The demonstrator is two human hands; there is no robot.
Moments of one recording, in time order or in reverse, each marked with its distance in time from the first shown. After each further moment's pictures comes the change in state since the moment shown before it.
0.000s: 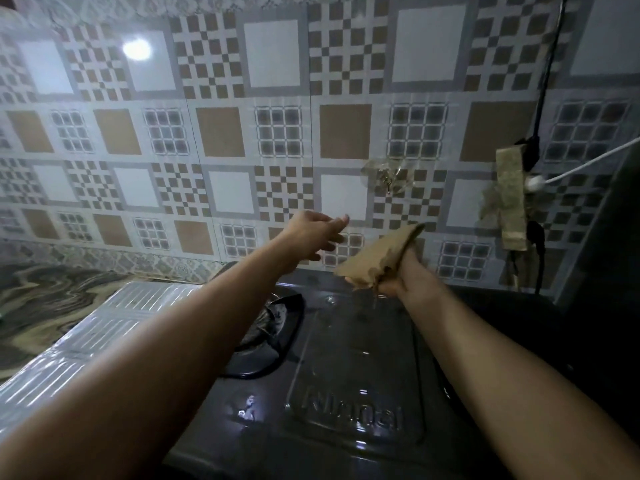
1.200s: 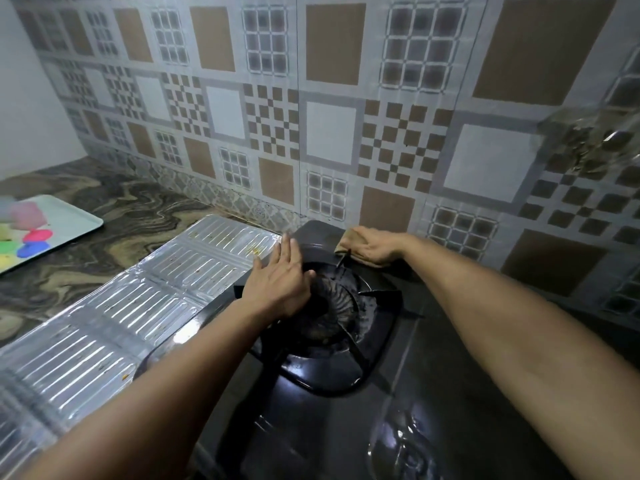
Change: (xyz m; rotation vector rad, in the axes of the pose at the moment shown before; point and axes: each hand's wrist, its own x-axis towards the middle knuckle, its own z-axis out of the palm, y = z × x) left_hand -0.016 -0.201 -0.082 0.942 0.140 -0.400; right_hand 0.197 0.113 0.130 -2.116 -0.665 -0.200
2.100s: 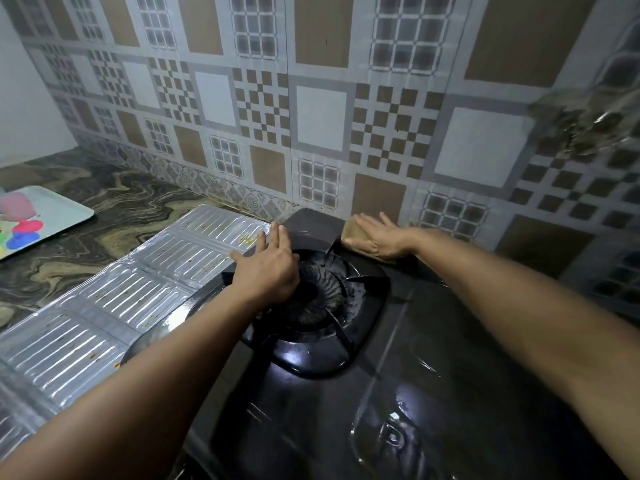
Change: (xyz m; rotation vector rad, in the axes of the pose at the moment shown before) left_hand 0.001 0.003 0.002 -0.030 -0.031 -0.104; right_hand -0.018 0.024 0.010 -0.088 -0.031 -0.041
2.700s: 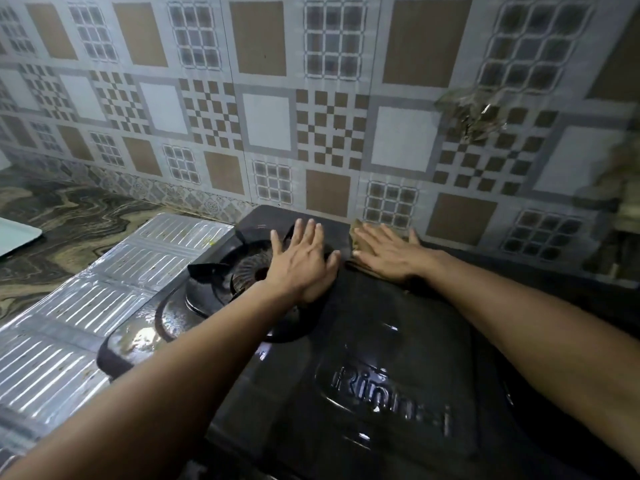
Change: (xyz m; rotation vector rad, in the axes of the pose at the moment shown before) left_hand -0.049 0.094 0.003 -0.035 0.088 0.346; right_hand -0.117 0.034 0.045 -0.060 0.110 0.201
